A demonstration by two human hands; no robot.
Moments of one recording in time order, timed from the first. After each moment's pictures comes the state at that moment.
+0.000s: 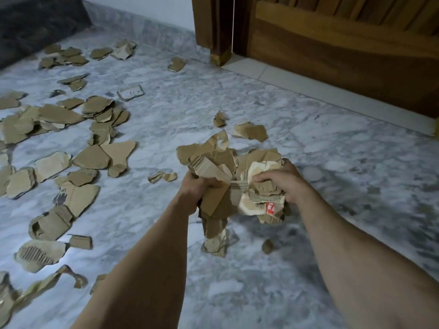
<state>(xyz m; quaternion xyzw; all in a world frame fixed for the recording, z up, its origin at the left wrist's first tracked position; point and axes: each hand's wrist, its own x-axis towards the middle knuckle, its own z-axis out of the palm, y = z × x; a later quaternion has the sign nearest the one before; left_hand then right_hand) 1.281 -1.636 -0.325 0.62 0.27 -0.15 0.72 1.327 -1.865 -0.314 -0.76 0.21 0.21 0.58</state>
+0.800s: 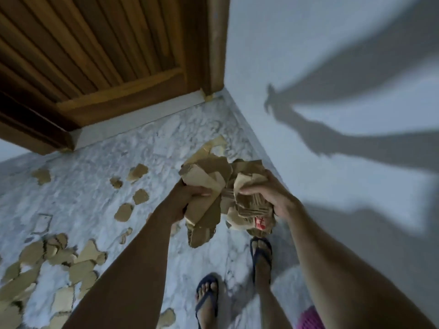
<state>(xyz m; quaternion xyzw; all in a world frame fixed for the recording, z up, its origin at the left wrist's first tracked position) 1.165 -1.819 0.179 0.62 -0.01 -0.59 0.51 0.981 -1.996 0.174 -0.53 0.46 0.03 0.71</state>
